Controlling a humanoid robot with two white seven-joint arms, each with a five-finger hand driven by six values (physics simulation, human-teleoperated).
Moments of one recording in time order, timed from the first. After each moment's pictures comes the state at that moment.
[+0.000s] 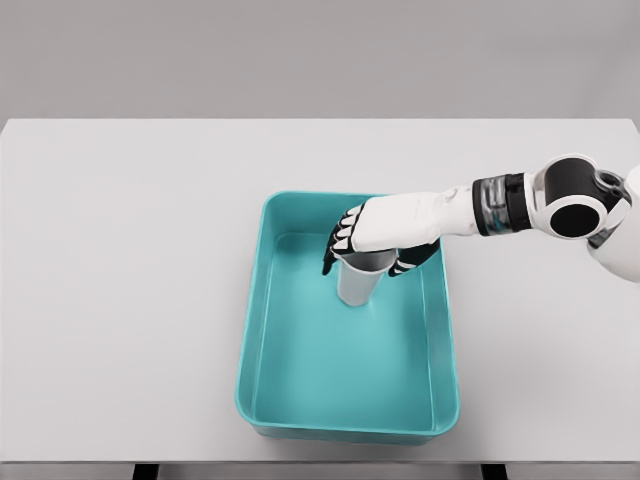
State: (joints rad) left arm 0.00 0.00 -0.06 -0.03 0.07 0.03 -0.03; right arm -0.99 -0.74 1.13 -1.61 0.13 -0.48 0.61
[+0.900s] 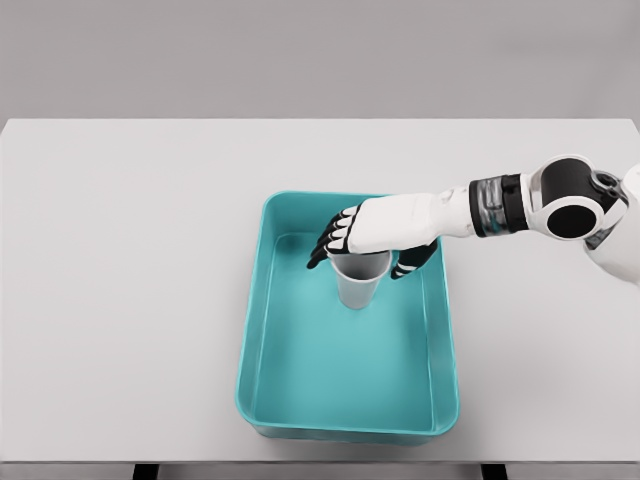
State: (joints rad) left arm 0.00 0.00 -0.06 -0.03 0.07 0.03 -0.03; right arm -0.99 -0.74 1.13 -1.62 0.13 -0.48 0.61
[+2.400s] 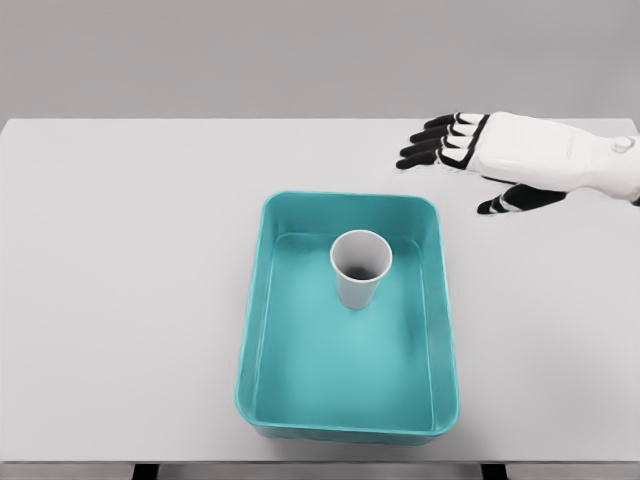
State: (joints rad) left arm 0.00 0.00 -0.06 -0.03 0.07 0.03 -0.03; right arm -0.58 -0.89 0.40 -1.75 0.09 -0.61 0.61
